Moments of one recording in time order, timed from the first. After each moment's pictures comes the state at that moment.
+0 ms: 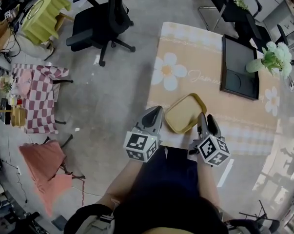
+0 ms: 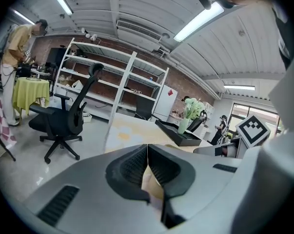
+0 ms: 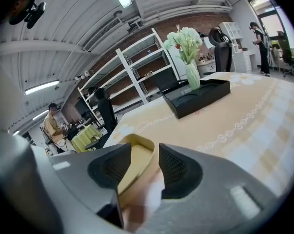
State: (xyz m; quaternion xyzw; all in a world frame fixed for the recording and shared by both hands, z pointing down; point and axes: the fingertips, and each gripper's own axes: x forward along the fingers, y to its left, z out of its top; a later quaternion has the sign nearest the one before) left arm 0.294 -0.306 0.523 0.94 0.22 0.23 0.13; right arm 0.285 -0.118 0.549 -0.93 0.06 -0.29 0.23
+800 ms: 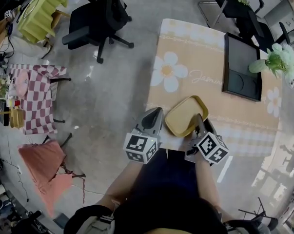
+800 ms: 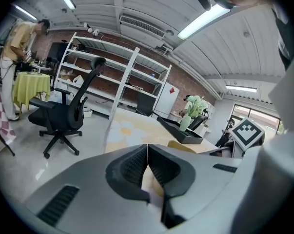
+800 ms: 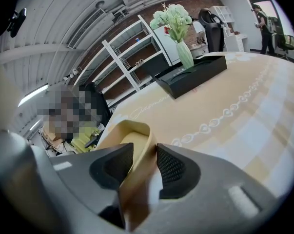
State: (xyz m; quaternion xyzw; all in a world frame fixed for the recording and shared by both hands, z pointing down) left arm 0.300 -0.308 0.540 0.93 0.22 0.25 0.15; right arm 0.287 -0.129 0.587 -0.89 0.04 -0.36 0.29
